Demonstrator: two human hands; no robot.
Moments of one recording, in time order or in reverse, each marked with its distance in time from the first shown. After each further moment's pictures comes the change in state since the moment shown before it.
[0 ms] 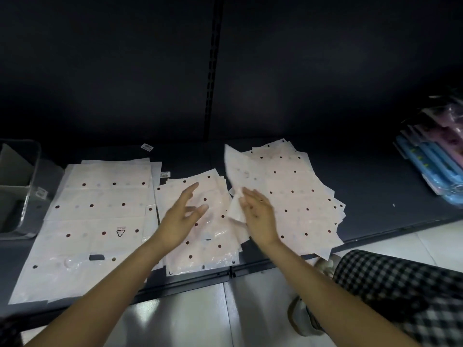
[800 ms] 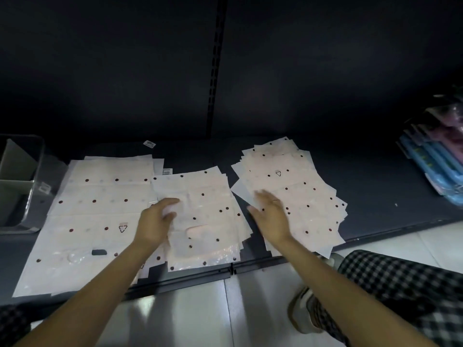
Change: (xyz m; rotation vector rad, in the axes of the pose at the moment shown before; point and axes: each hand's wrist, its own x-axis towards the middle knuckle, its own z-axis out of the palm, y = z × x) left_hand 0.000 -0.036 -0.026 0.284 0.249 -0.078; right_hand 0.008 0.020 -0.022 -0.473 -0.069 0.034
